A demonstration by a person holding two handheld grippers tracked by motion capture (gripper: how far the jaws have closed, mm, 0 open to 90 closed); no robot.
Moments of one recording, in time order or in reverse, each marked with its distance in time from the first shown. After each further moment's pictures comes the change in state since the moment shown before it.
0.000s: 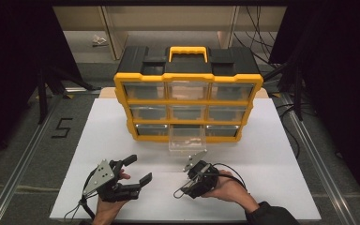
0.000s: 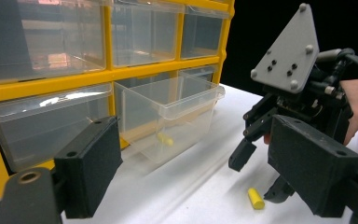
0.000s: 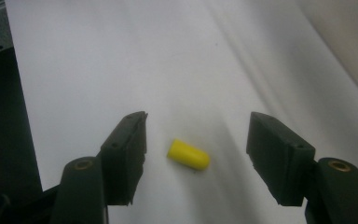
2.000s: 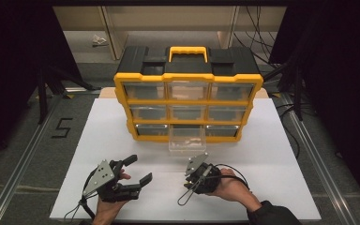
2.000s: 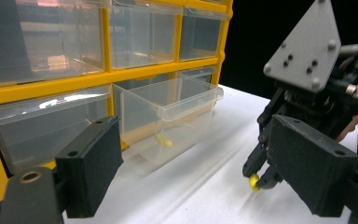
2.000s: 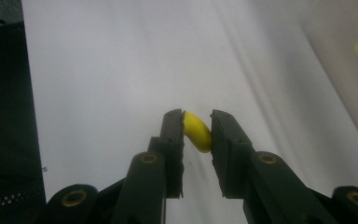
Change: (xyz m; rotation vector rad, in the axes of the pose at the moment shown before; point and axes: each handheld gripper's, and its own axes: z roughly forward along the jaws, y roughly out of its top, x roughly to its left) left arm -0.001 0.000 0.000 -0.002 -0.003 0.007; right arm 0.005 -0.001 -0.012 -0.024 -0.022 -0.125
